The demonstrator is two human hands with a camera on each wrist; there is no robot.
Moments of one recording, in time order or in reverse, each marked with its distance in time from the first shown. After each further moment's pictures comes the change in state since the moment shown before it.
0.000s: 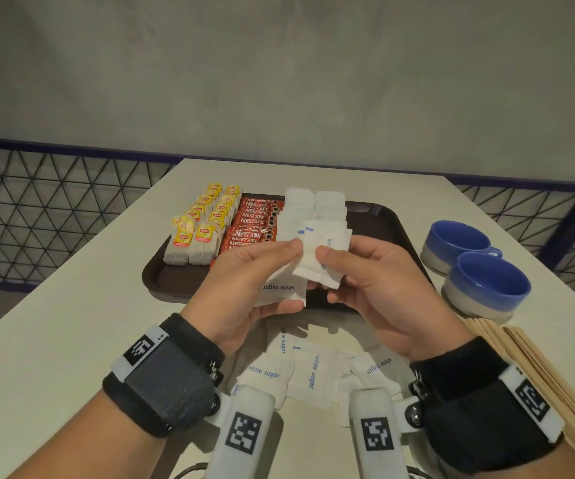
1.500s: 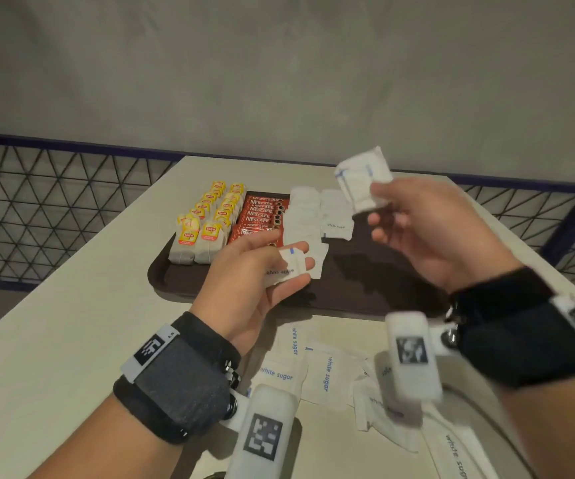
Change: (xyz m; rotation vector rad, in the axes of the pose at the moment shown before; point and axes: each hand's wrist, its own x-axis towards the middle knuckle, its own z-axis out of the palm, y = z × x) left_hand 0.006 0.005 -0.006 -0.225 0.145 -0.020; right_hand 0.037 -0.056 -0.008 -0.095 0.256 -0.076
